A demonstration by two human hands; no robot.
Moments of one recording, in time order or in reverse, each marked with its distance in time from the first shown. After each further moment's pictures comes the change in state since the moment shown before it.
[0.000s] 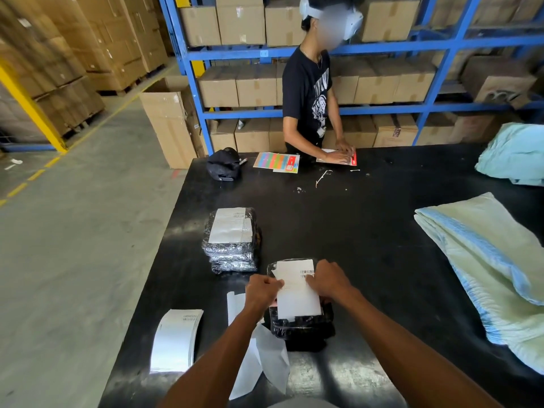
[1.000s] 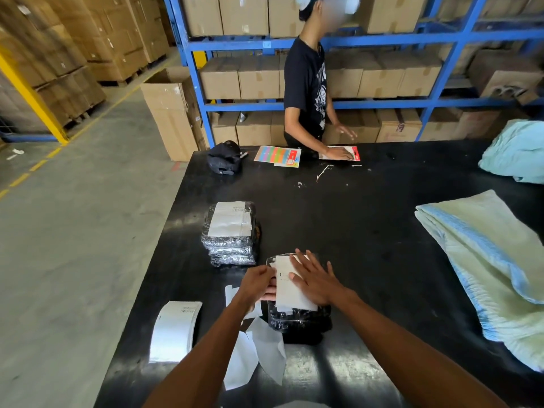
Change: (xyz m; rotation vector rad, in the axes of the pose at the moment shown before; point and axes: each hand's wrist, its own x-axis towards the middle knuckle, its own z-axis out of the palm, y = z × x) left_hand -0.018 0.018 -0.017 -0.182 -0.233 -0.031; right_hand 0.020 0.022 0.038 -0.255 -0.188 -0.366
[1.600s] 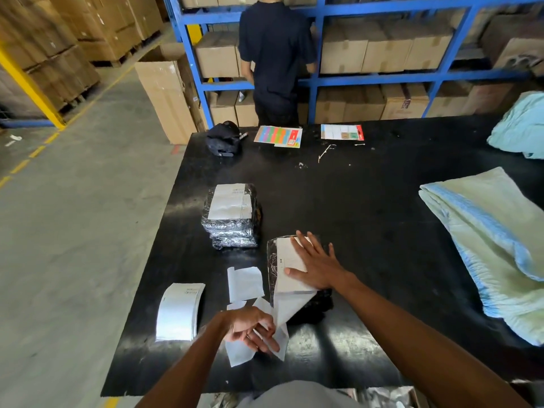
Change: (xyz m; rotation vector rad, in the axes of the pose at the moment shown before) left_hand -0.047 -0.062 -0.035 0.372 -0.562 -0.525; right_hand 0.001 0.004 0.008 -0.049 0.013 -0.035
